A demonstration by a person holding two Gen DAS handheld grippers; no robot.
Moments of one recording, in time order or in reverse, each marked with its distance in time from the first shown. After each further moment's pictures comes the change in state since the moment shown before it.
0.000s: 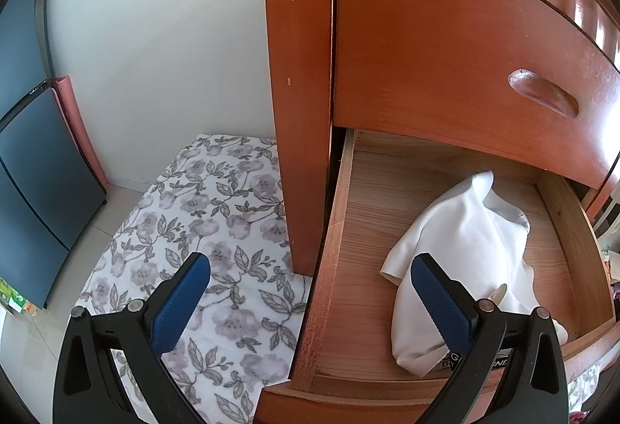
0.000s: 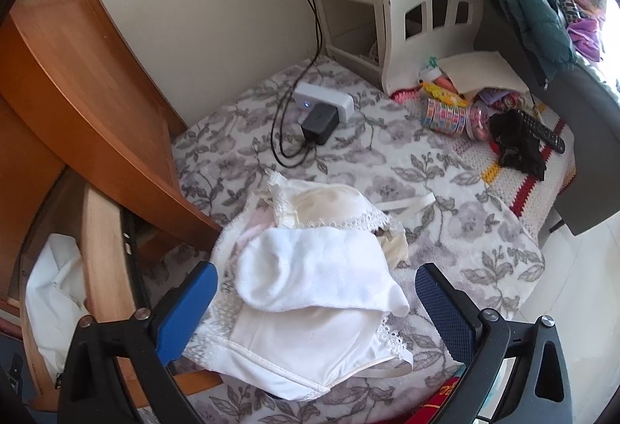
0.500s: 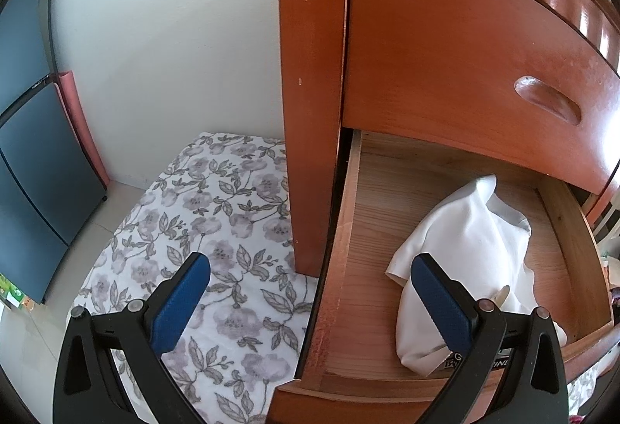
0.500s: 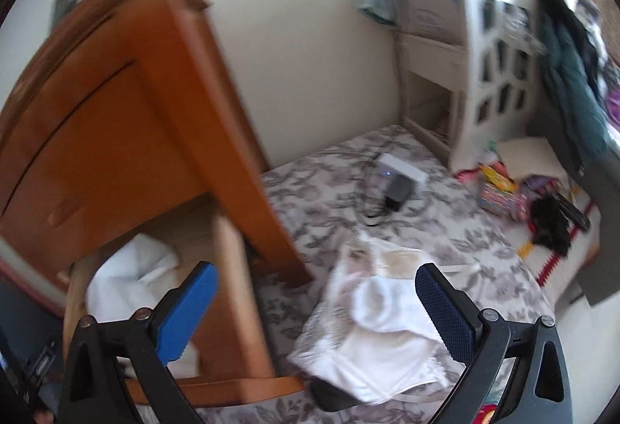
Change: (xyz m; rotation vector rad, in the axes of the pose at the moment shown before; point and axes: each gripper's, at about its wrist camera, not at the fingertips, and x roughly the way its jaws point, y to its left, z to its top) left arm 0.001 0.003 0.000 -0.020 -0.001 0.002; right arm -0.075 0.093 -0.005 -0.227 -0.155 0.184
